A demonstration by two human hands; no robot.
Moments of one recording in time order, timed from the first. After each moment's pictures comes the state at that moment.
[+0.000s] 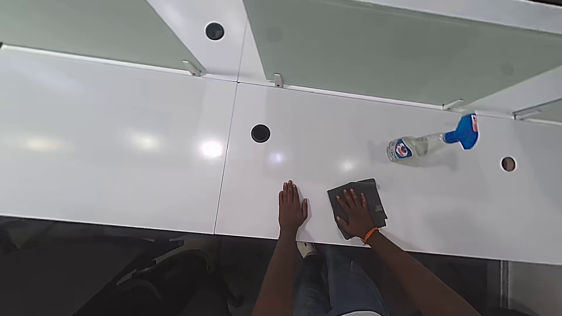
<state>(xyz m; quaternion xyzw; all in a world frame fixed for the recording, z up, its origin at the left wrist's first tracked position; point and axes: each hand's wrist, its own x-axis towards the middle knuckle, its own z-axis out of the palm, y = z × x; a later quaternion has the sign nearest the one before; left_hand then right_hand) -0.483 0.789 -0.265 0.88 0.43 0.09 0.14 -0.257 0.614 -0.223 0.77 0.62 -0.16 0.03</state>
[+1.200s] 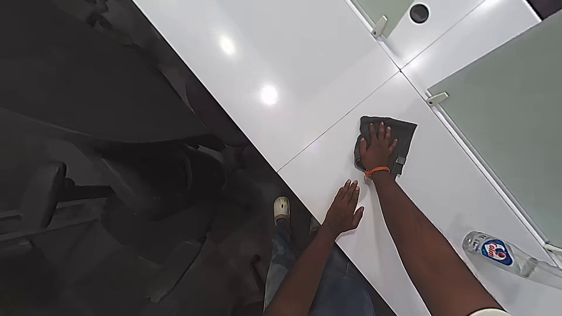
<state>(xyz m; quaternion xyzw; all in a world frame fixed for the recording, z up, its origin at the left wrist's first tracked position) -0.513 0.781 -0.243 0.73 0.49 0.38 0.28 -0.387 0.984 -0.227 0.71 0.70 -0.10 -0.04</state>
